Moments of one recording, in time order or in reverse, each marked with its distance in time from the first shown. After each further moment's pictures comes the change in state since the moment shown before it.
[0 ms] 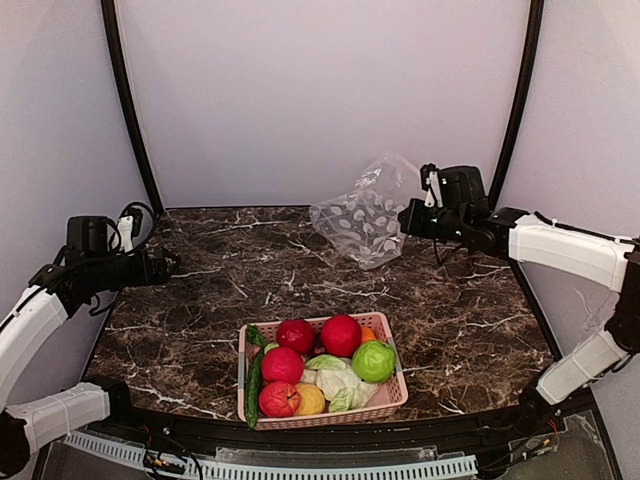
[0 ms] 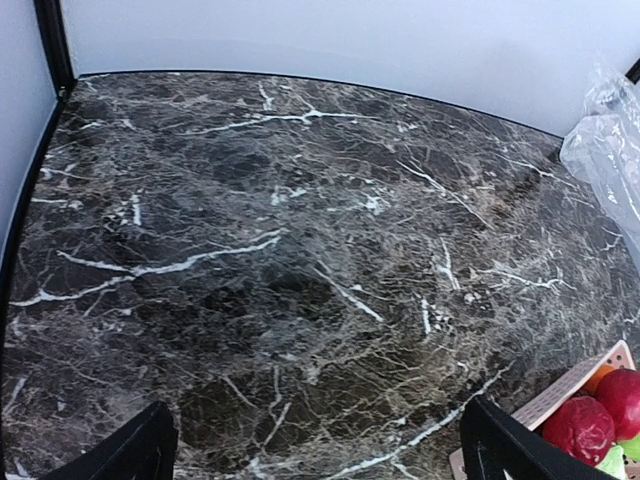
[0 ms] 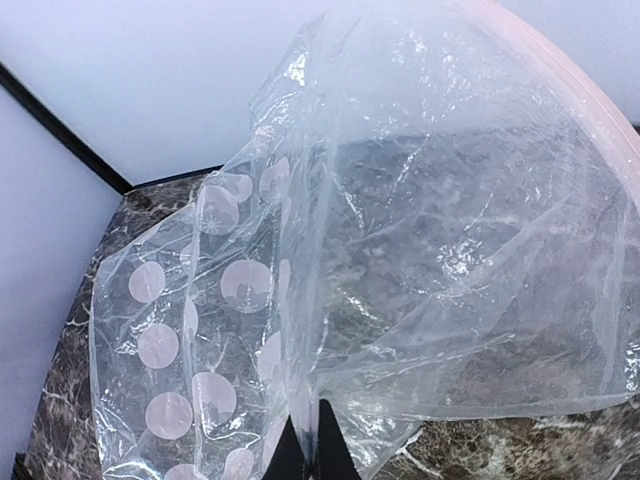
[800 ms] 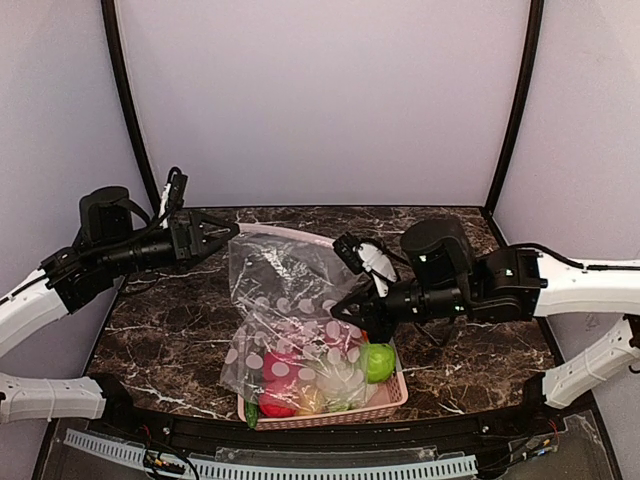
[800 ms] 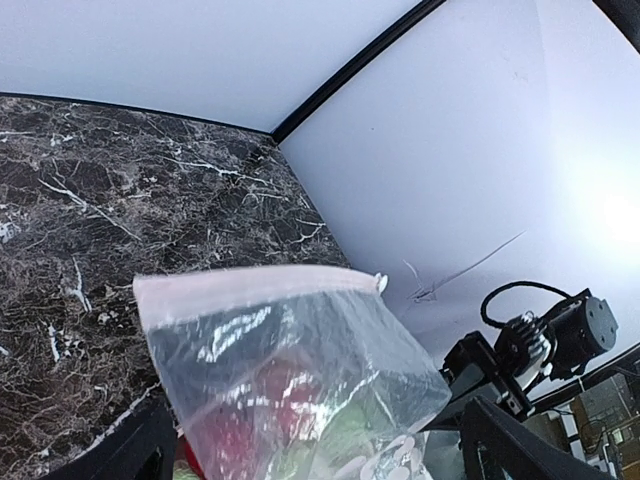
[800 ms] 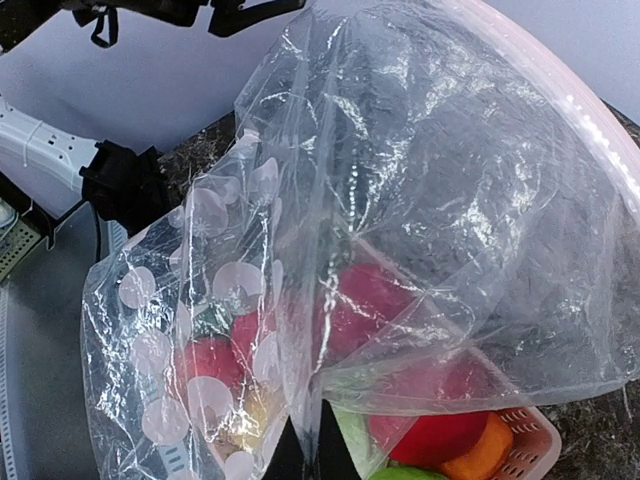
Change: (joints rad) left arm -0.505 0.088 0.150 0.285 0.193 -0.523; right arm 0.607 -0.199 -0.037 -0.206 -0.095 -0.268
